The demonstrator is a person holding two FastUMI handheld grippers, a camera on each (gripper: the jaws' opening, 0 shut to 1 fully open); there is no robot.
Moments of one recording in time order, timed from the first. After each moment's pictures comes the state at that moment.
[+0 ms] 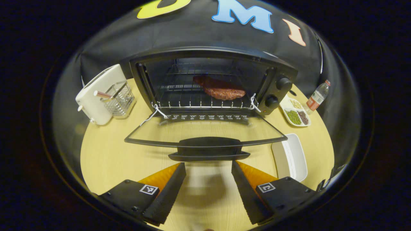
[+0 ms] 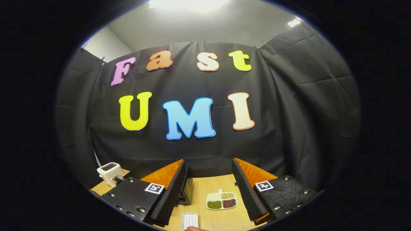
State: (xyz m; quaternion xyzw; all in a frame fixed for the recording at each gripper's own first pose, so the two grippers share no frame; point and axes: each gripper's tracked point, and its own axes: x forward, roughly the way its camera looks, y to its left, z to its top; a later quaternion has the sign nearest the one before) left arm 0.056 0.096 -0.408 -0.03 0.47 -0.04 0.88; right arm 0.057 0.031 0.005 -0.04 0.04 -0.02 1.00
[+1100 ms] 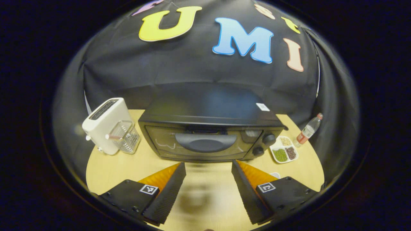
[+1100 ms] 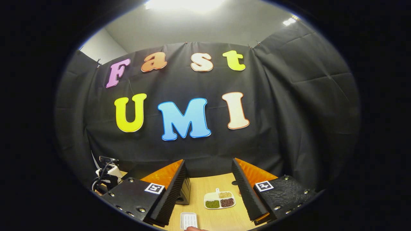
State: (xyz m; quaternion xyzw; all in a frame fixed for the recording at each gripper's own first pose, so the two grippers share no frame) left arm 0.103 0.092 -0.298 -0.05 0.34 -0.04 0.94; right arm 0.050 0.021 0.003 -0.03 0.03 -0.03 1.00
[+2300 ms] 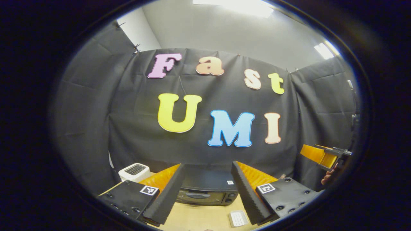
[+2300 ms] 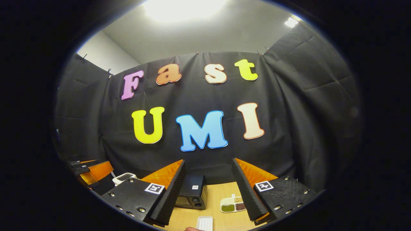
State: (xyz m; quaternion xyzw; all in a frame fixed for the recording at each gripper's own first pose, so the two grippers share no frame) left arm -0.009 0.098 0.008 -0.06 0.03 0.00 1.00; right arm 0.024 0.077 0.051 -0.01 0.00 0.03 1.00
